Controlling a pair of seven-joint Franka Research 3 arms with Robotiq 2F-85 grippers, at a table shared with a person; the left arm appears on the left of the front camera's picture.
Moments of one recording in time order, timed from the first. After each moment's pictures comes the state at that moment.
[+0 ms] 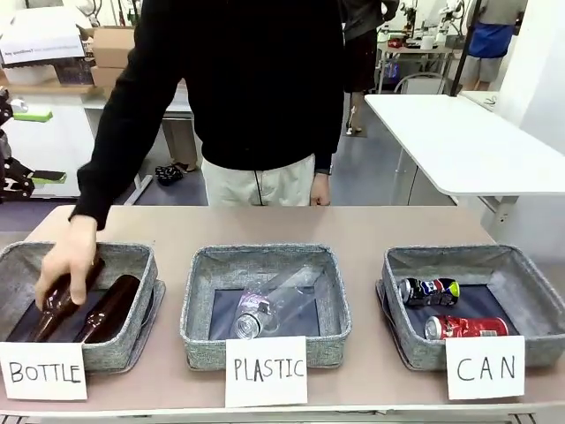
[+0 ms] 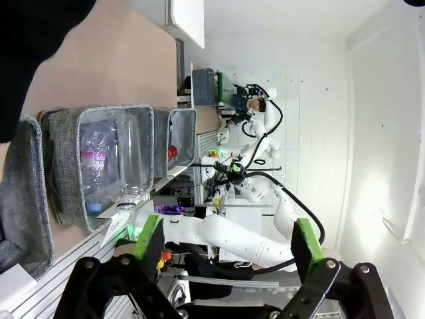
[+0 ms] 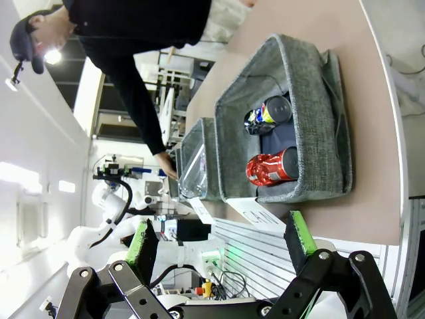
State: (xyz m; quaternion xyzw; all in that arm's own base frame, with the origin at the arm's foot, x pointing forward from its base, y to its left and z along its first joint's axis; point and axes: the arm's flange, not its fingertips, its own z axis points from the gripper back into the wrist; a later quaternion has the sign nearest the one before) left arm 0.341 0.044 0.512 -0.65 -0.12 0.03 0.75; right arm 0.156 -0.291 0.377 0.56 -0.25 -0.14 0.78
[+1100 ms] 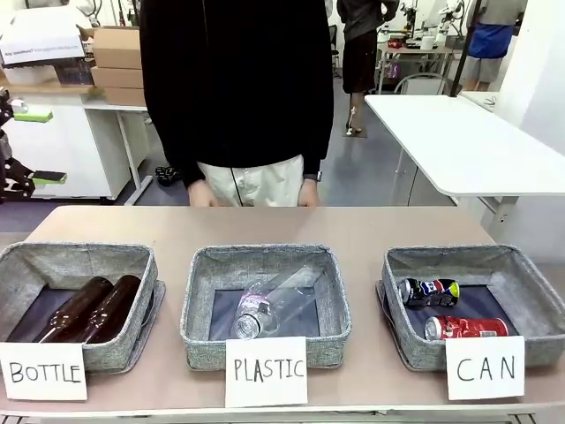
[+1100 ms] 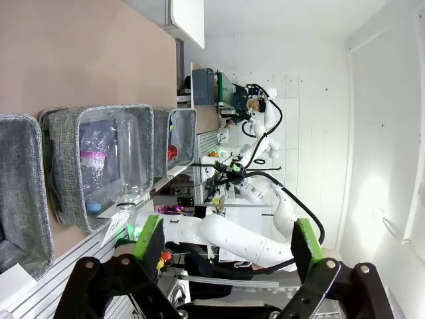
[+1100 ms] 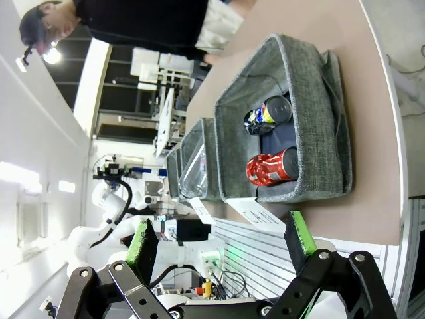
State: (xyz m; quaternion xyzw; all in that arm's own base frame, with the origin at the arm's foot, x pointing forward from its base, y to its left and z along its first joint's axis) left arm 0.341 0.044 0.512 -0.65 -0.12 0.03 0.75; right arm 0.156 -0.291 0.377 0.56 -0.25 -0.14 0.78
